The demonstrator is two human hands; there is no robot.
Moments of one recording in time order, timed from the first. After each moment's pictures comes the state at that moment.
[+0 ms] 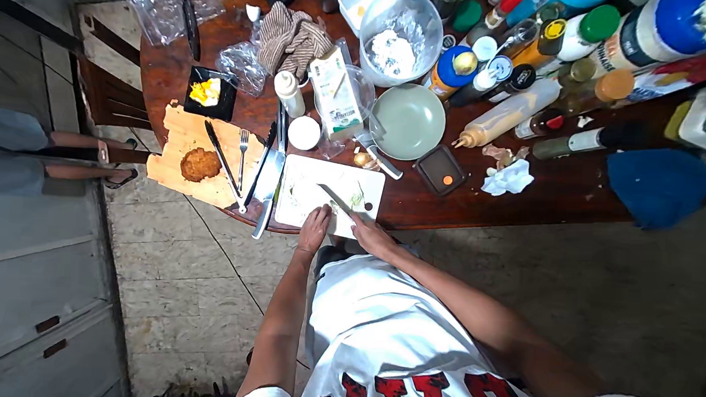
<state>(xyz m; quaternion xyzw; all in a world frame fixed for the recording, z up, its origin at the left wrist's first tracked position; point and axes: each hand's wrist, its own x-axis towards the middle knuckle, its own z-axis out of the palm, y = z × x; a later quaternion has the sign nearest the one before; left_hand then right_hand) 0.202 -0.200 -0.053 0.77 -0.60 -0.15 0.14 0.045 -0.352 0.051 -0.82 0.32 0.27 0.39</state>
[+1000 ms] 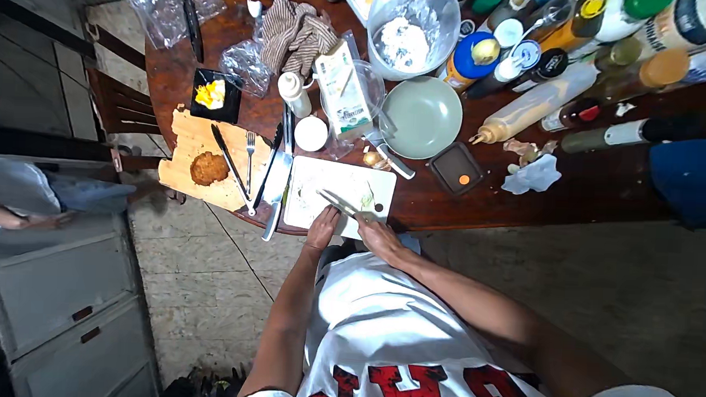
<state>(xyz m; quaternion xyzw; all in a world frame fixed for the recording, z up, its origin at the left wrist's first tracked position) 0.216 -0.216 -0.051 0.75 -0.63 -0.15 0.16 0.066 -0.354 0.061 -0.85 0.31 0.27 0.34</state>
